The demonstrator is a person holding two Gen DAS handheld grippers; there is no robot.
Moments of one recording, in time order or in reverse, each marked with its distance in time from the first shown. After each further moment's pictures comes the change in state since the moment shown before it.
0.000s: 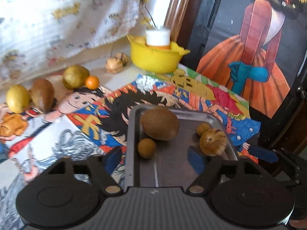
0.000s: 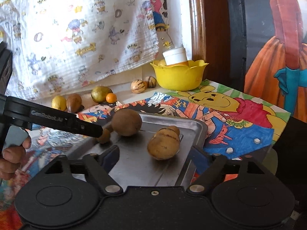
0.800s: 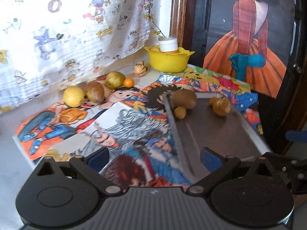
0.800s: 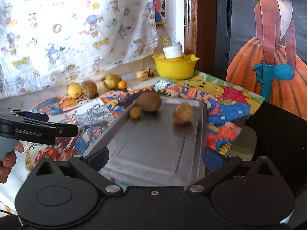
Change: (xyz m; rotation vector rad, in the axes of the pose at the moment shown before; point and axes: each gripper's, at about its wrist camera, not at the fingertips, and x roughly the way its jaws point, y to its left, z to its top) left arm -0.117 0.037 -0.068 0.153 -0.053 0.115; right arm -0.097 0.103 -0.031 0.004 0.094 -0.152
